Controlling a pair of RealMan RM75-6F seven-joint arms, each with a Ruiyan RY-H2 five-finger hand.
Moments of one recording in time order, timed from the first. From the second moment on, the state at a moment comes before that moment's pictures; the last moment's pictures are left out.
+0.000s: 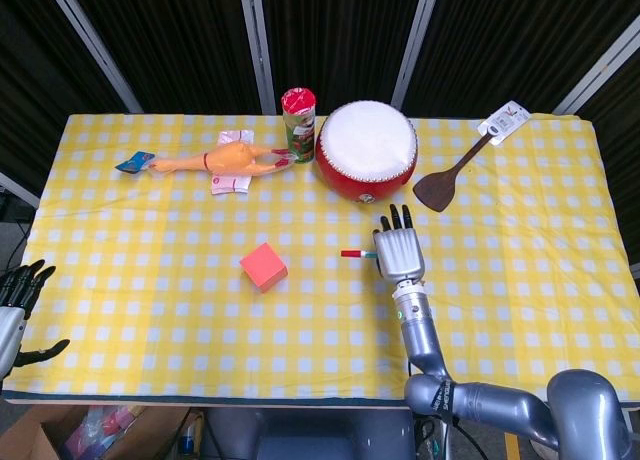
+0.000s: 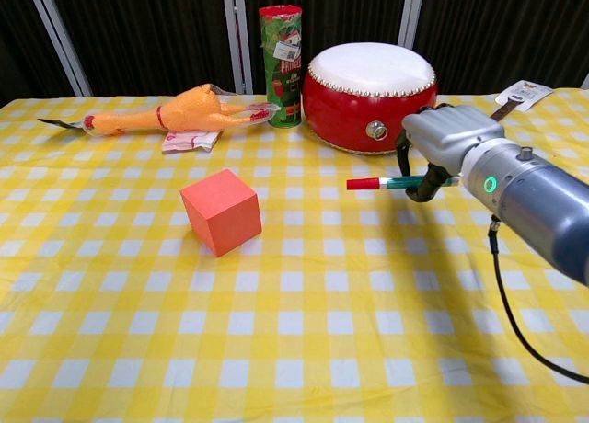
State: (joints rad) left arm -0.08 -1.04 0.01 -1.65 1.51 1.44 -0.02; right arm 0.78 -1.77 0.28 -1.39 -0.79 1.21 -0.88
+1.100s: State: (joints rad) left arm -0.07 -1.06 0.00 -1.64 1.51 1.46 0.03; right arm 0.62 -1.60 0.18 -1.41 -0.84 1.19 -0.73
